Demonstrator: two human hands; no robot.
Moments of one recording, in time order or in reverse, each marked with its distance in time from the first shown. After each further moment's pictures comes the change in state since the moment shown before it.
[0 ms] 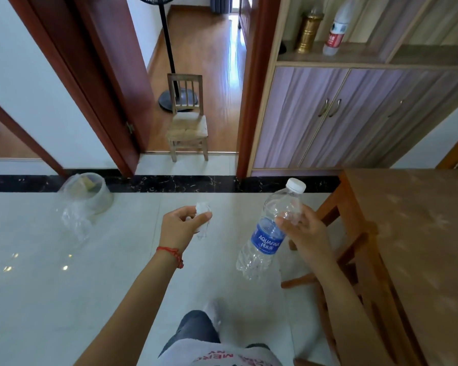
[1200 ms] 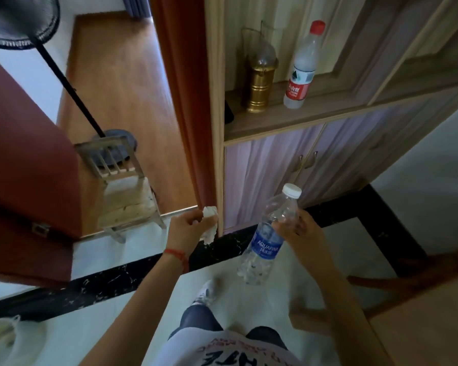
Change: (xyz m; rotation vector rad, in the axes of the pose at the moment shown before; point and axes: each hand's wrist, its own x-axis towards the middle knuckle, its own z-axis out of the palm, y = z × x) left_hand 0.478 0.171 0.264 0.160 -0.339 0.040; right_hand 0.495 -0.066 -0.041 0.206 0.179 0.079
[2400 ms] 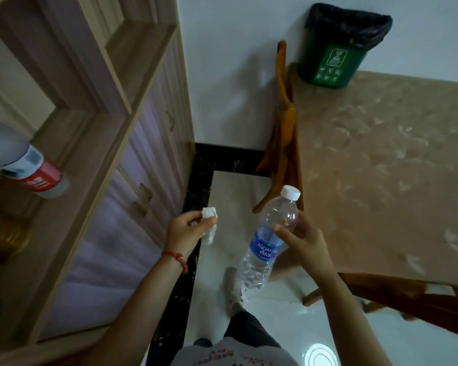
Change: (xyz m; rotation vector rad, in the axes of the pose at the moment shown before) left_hand 0.113 0.083 0.286 0.341 -1.075 0.166; right_hand -0.014 0.022 -0.107 0.089 1.078 0.202
